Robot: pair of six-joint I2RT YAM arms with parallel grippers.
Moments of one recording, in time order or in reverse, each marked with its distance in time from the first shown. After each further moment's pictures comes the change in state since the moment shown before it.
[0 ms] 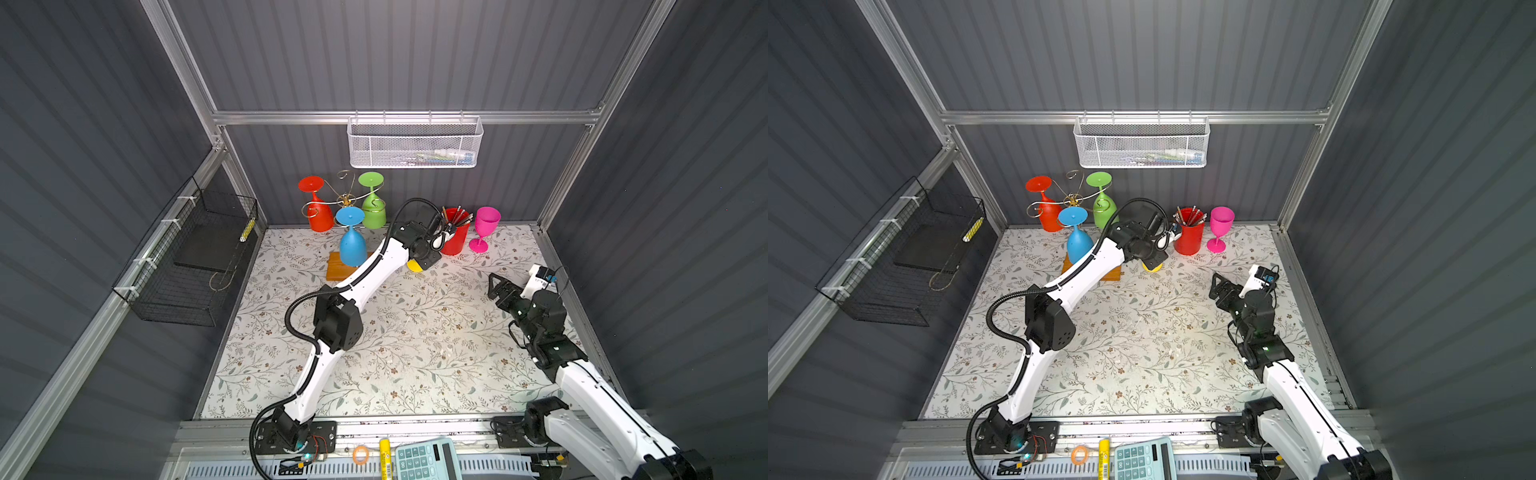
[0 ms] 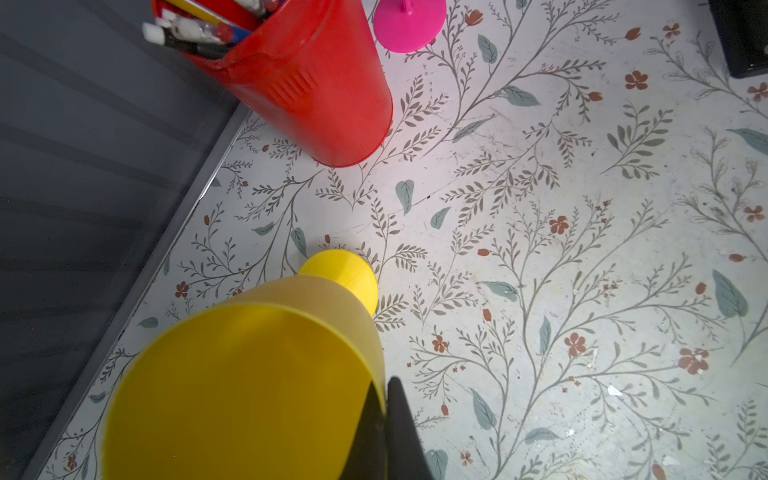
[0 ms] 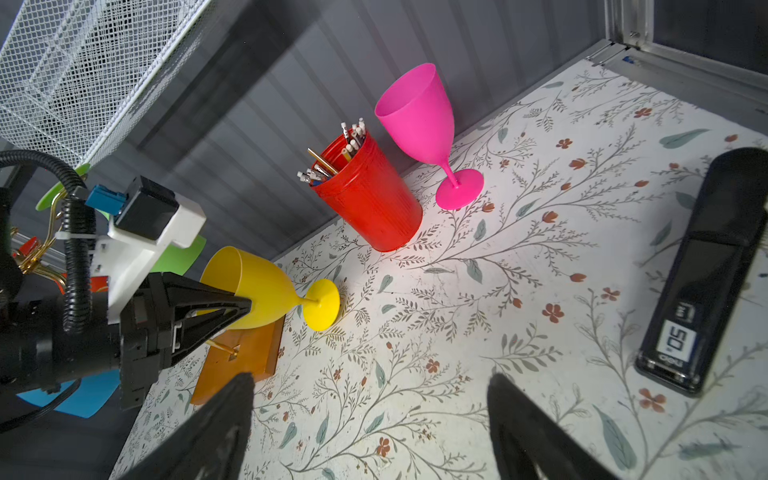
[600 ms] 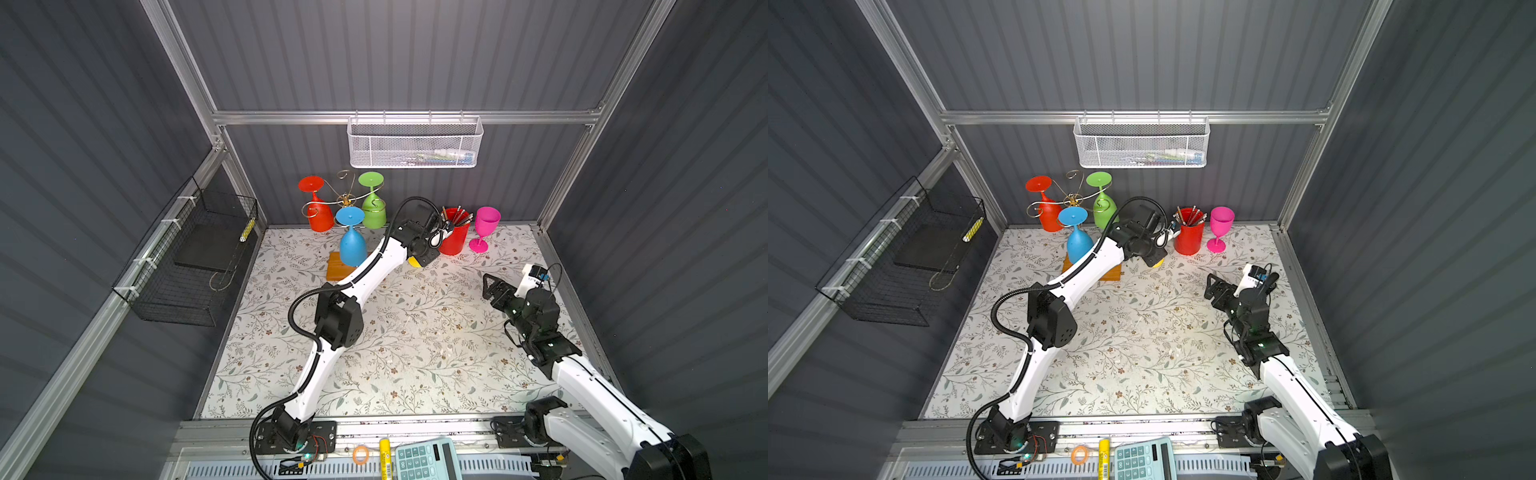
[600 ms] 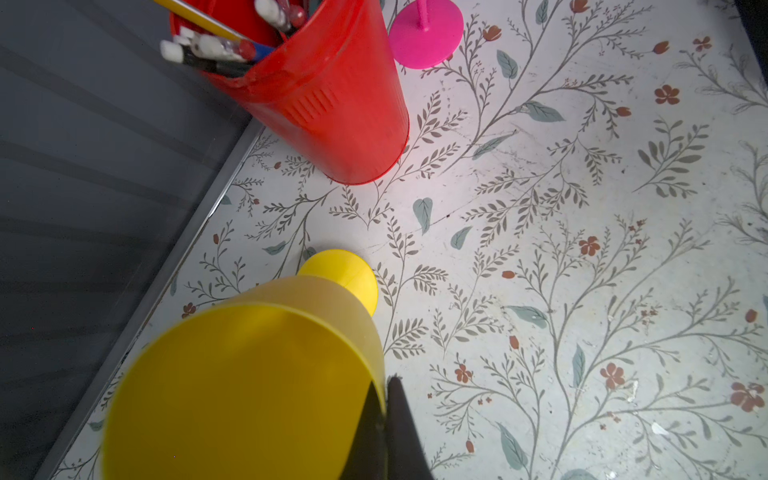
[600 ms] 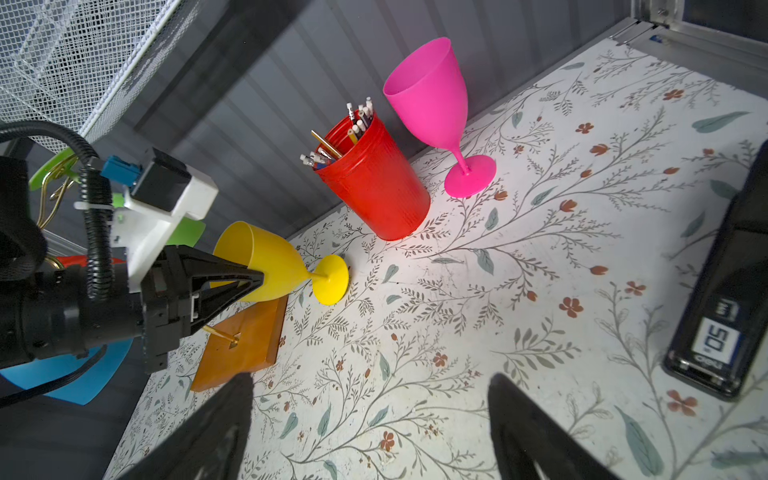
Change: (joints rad) left arm 0.021 0.047 0.012 0.073 0.019 0.022; right arm 0.031 0.055 0.000 0.042 0.000 -0.002
